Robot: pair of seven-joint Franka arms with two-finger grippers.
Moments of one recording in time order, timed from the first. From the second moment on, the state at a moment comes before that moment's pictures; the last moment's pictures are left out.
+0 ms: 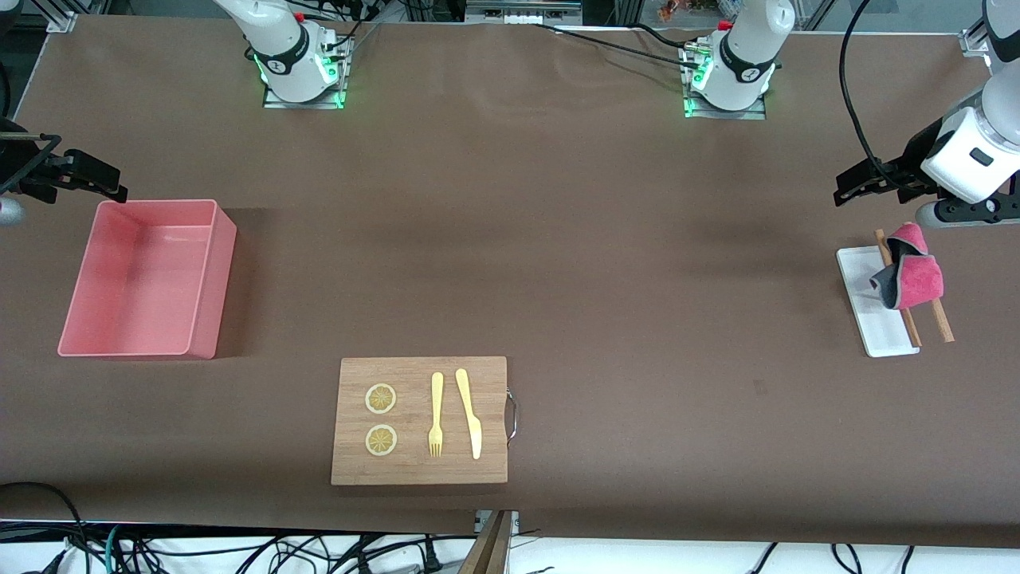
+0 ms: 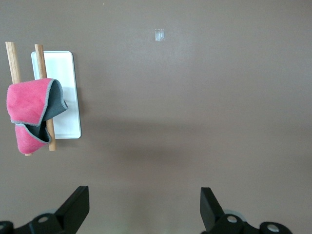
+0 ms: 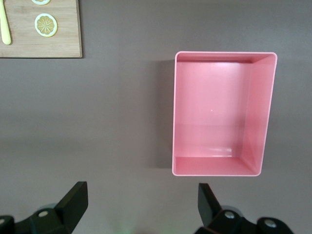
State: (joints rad) left arm -0.01 -0.04 0.00 -1.76 -0.03 1.61 -0.10; right arm -0.06 0.07 0.02 -1.52 -0.01 1.51 -0.06
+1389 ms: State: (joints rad) left arm 0.00 -0.04 0.02 -1.78 -0.03 1.61 -0.09; right arm -0.06 0.07 0.02 -1.52 -0.01 1.51 -0.06
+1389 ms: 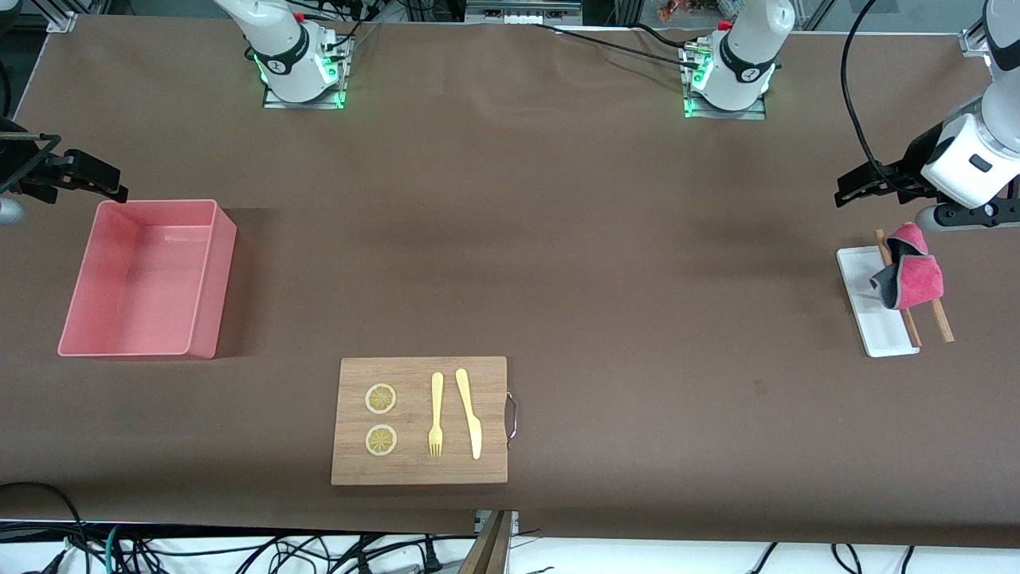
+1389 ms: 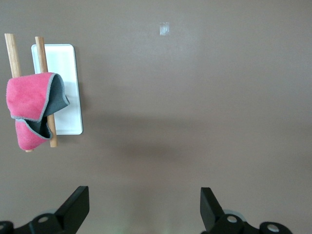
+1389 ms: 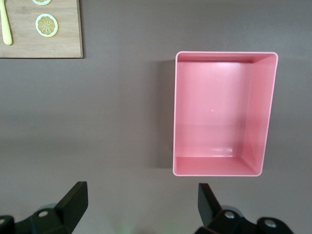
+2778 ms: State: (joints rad) left arm 0.00 -0.02 0.03 -1.79 0.04 1.61 -0.09; right arm -0.06 0.07 0.02 -1.52 -0.01 1.51 -0.06
